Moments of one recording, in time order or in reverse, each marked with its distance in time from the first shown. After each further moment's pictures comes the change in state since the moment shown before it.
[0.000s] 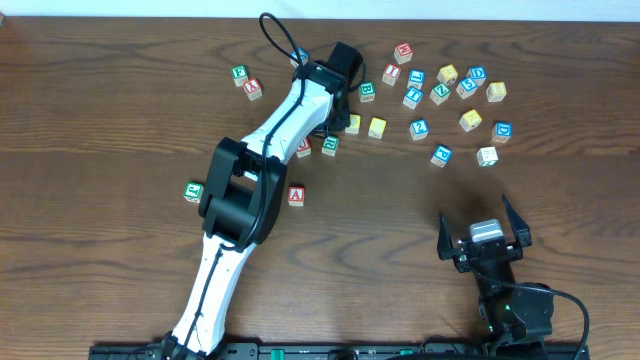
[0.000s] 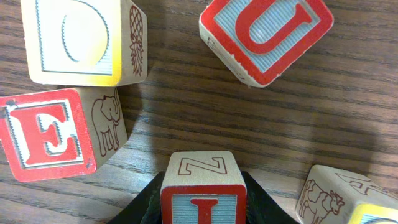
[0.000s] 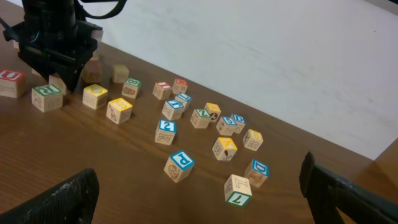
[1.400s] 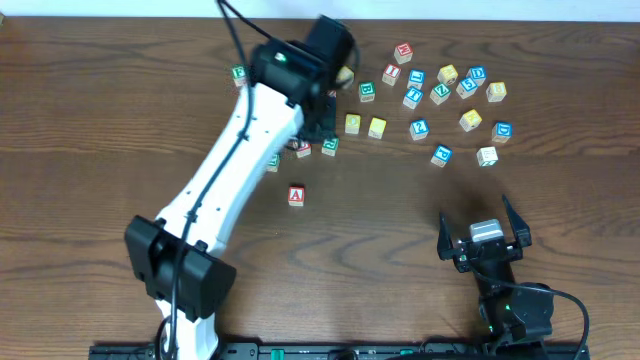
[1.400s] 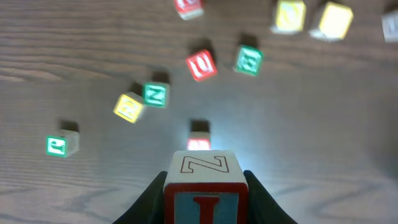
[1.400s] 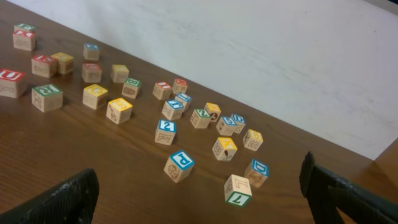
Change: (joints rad) left arm -0.071 -0.498 -0.019 -0.504 -0.007 0.124; right arm 0.000 0.000 0.000 0.000 0.000 0.000
